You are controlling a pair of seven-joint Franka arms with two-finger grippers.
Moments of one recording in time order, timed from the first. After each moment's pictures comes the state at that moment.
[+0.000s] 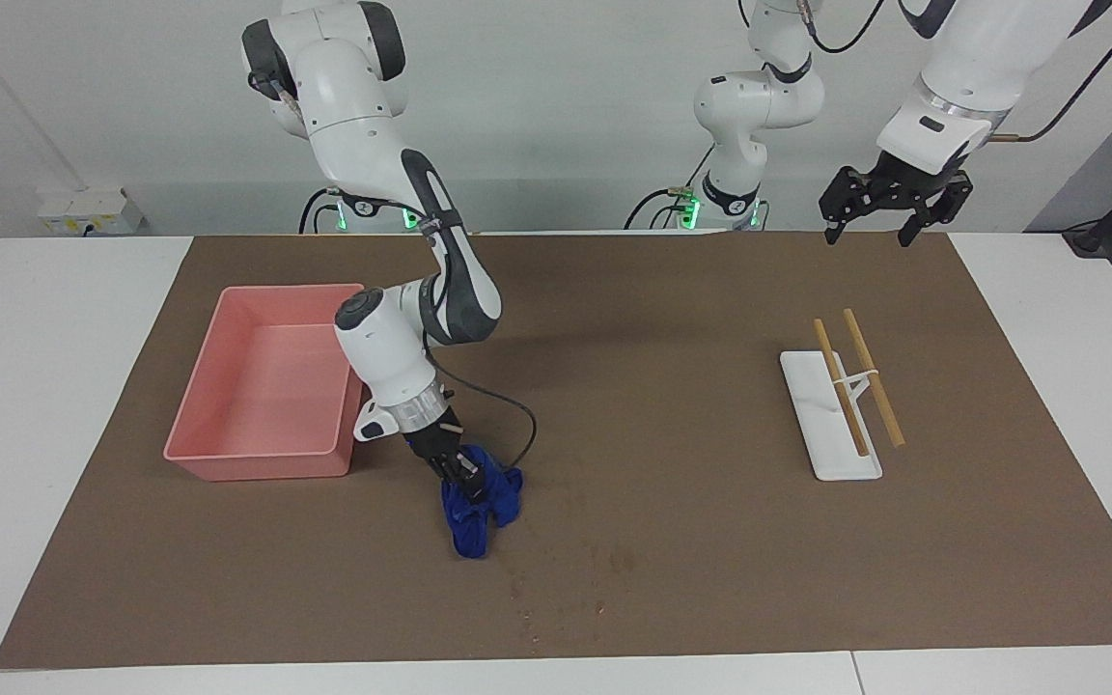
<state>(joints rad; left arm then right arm) 0.01 -0.02 -0.15 -1.52 -0.01 1.48 -0.01 0.32 0.55 0.02 -1.81 0.57 2.78 0.55</state>
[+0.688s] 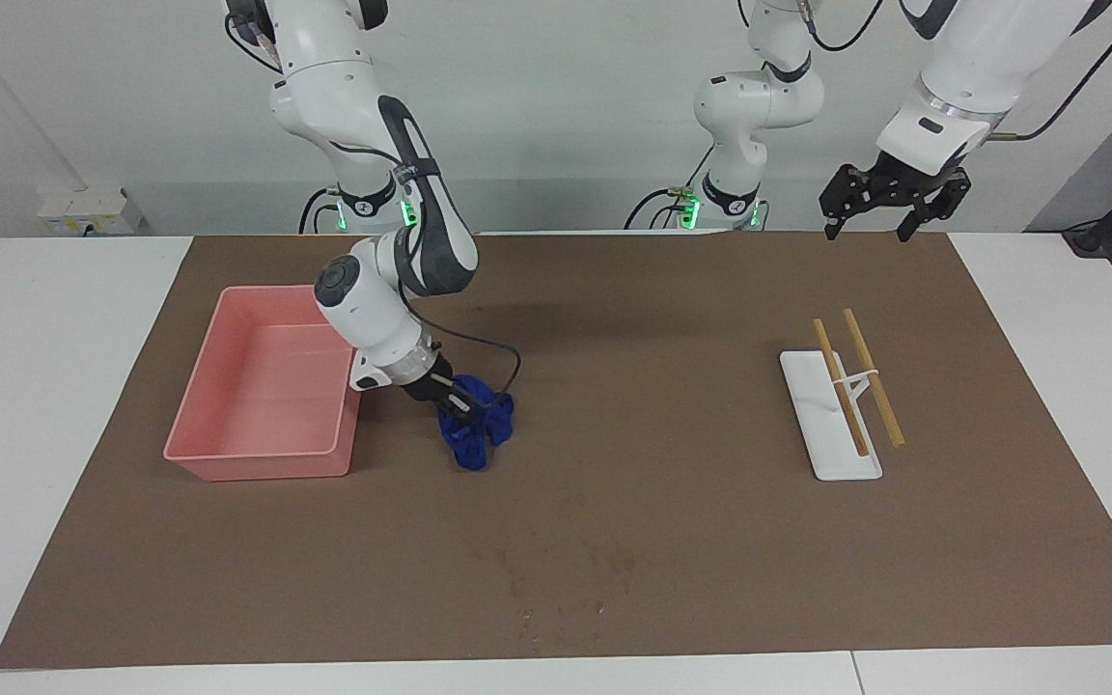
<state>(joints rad) 0.02 -0.04 -0.15 -1.55 -0.01 1.45 -0.01 0.30 0.29 0.02 -2.11 0.57 2.49 0.62</state>
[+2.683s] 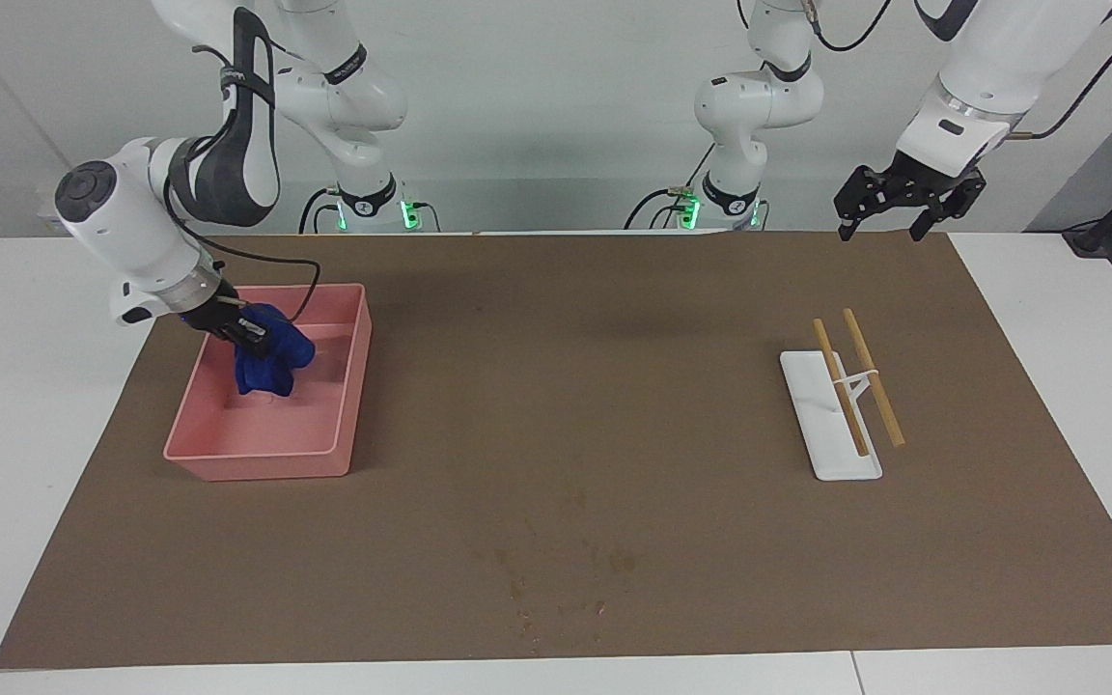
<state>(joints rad) 0.06 -0.04 -0.15 -1.55 -0.01 1.45 -0.01 -0.16 0.03 0.01 -2.10 0.11 2.00 0.20</state>
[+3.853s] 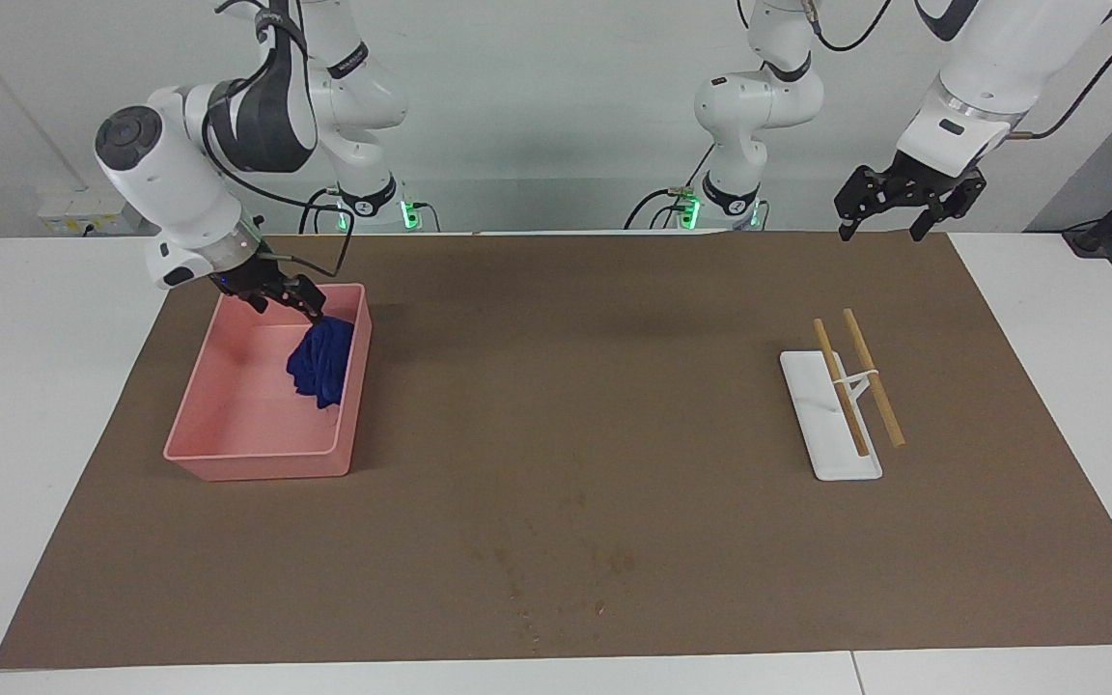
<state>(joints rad) 0.06 -0.04 -0.15 -1.55 -0.01 1.45 -0.01 -0.05 -0.09 0.01 -1.99 0.07 1.79 0.23</state>
